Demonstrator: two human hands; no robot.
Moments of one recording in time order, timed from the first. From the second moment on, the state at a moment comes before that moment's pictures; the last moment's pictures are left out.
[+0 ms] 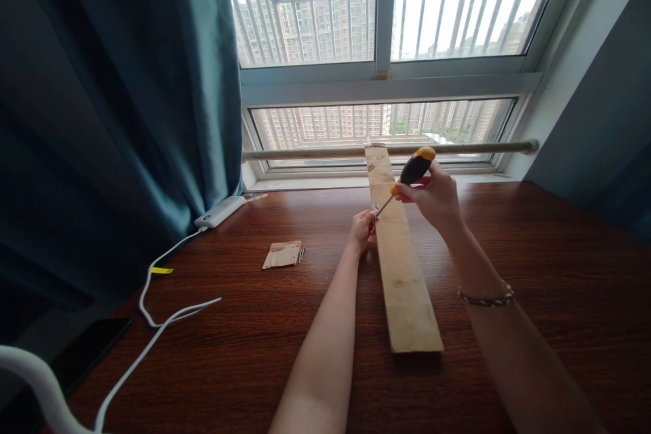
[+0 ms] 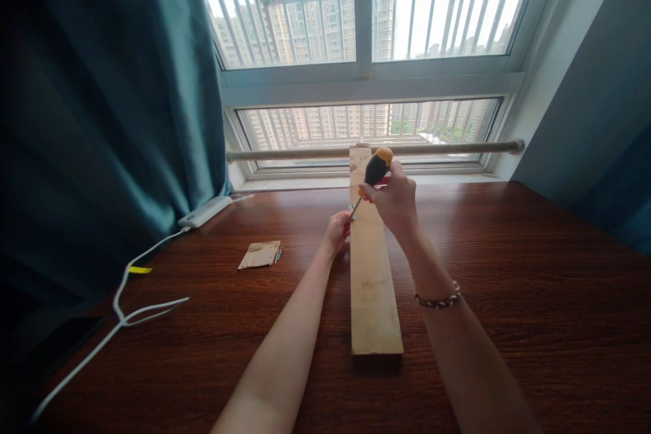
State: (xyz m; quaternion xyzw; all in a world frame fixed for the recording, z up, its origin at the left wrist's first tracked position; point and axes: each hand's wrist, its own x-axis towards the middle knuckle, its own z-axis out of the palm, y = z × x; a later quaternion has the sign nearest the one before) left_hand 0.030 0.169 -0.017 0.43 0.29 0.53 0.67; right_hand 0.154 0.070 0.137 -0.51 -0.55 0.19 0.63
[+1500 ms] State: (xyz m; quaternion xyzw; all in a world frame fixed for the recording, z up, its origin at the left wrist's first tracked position) left_hand 0.033 0.163 -0.009 0.44 0.32 0.55 0.64; right_hand 0.237 0.145 0.008 -0.83 -0.53 0.12 0.10
